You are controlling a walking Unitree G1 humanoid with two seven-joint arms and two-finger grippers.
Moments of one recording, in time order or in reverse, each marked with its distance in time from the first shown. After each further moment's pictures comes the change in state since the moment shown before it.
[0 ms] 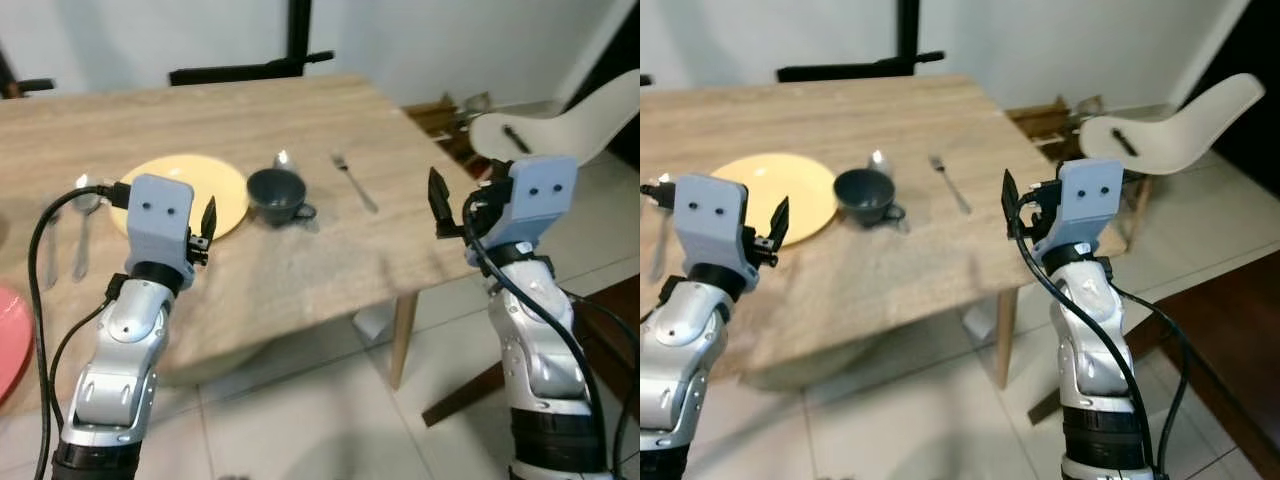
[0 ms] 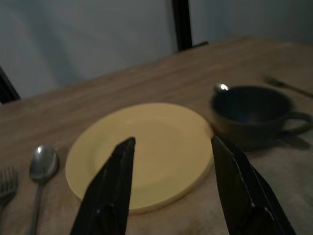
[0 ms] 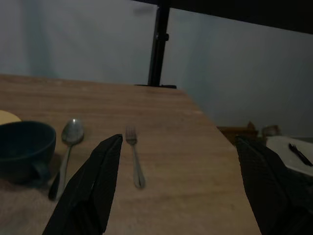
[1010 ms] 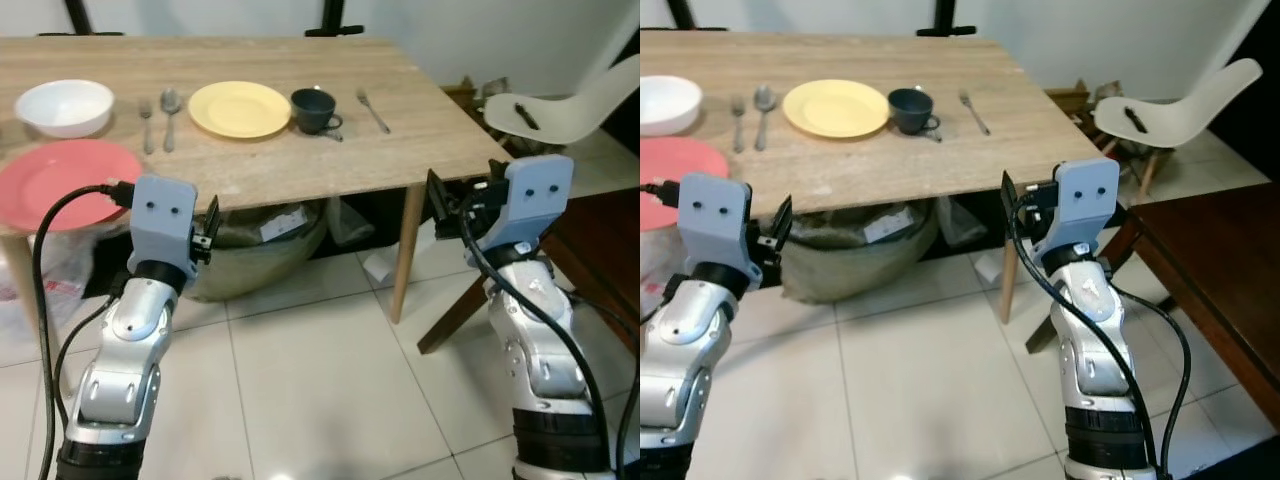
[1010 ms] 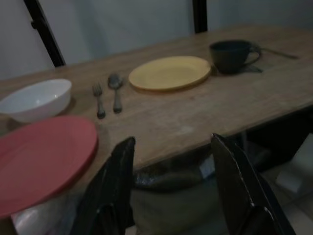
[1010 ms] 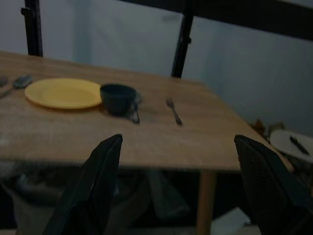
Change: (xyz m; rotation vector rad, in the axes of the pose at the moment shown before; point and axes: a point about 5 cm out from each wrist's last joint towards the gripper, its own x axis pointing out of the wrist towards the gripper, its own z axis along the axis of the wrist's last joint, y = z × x) left arm 0.001 -0.003 0.000 -0.006 -0.003 -0.004; right arm -0.001 -0.003 -0.002 -0.018 0.006 -0.003
